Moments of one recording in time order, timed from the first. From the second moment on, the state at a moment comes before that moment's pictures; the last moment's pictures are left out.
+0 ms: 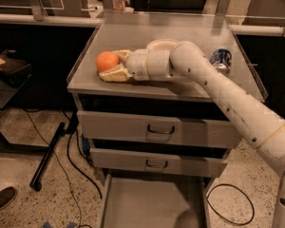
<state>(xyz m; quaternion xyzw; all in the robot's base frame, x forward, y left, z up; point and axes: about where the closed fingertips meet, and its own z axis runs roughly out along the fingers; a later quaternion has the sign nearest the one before) 0.713 0.095 0.840 -0.53 0.58 0.28 0.55</state>
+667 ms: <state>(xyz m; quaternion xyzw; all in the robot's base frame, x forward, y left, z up) 0.713 0.096 0.840 -0.53 0.58 0.28 0.55</state>
